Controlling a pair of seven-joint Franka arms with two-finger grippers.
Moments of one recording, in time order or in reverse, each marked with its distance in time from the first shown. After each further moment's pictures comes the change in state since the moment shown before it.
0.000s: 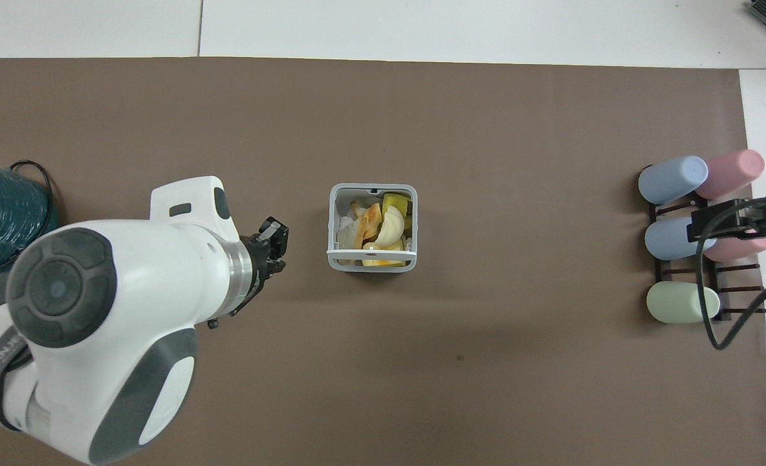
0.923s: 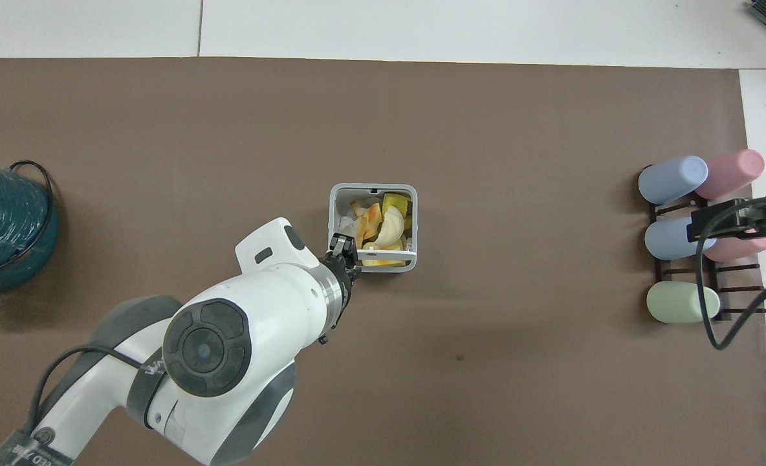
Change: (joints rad) left arm -0.147 0.087 0.006 -0.101 -0.019 0.365 -0.439; right arm 0.000 0.000 0.000 0.000 0.000 0.000 0.000
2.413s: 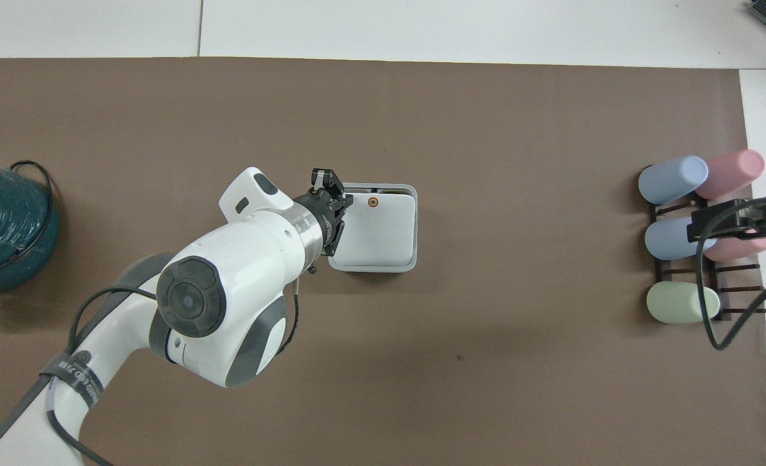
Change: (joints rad) left arm 0.076 0.166 0.006 0.037 -0.003 0.348 -0.031; right arm 0.000 0.000 0.000 0.000 0.000 0.000 0.000
